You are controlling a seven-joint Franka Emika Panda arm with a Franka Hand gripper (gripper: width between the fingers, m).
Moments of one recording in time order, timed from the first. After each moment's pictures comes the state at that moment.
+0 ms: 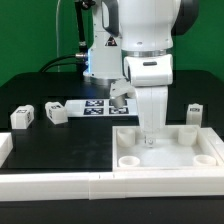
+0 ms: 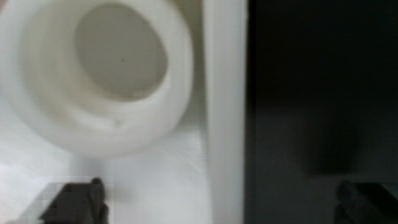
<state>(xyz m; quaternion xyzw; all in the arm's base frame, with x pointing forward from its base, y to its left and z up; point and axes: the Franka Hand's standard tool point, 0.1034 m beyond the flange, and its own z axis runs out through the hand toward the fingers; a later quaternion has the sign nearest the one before) 0.491 0.053 0.007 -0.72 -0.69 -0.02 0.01</state>
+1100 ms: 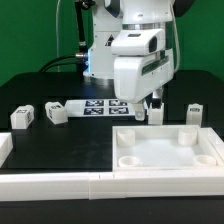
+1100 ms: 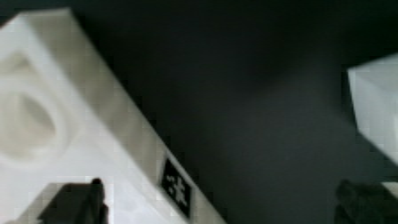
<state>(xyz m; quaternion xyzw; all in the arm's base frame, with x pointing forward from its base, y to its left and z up) 0.463 0.058 0.044 -0.89 -0.45 -0.04 0.01</state>
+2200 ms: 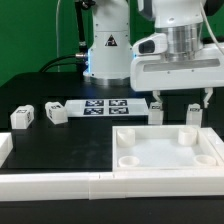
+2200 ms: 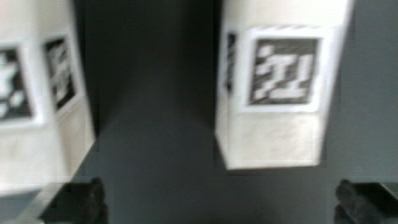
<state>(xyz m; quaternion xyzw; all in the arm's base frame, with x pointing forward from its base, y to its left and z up) 0.423 0.147 0.036 -0.98 0.18 -0.01 0.06</state>
